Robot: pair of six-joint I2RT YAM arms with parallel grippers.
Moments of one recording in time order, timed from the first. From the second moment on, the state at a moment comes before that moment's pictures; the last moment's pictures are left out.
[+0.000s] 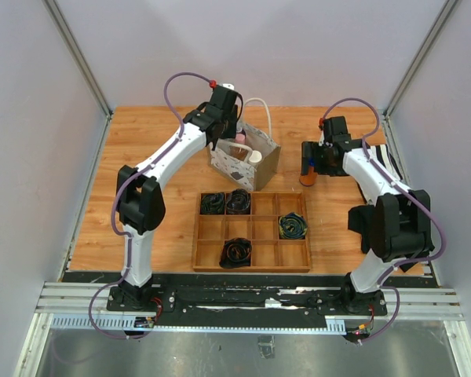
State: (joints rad) left arm -0.52 2.04 1.94 -0.61 -0.36 -0.29; right arm 0.18 1.67 1.29 -0.62 0.02 0.17
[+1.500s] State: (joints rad) left arm -0.50 1.86 2.42 -0.84 -0.70 -0.20; right arm 0.54 1.86 1.75 -0.66 -0.05 -0.02
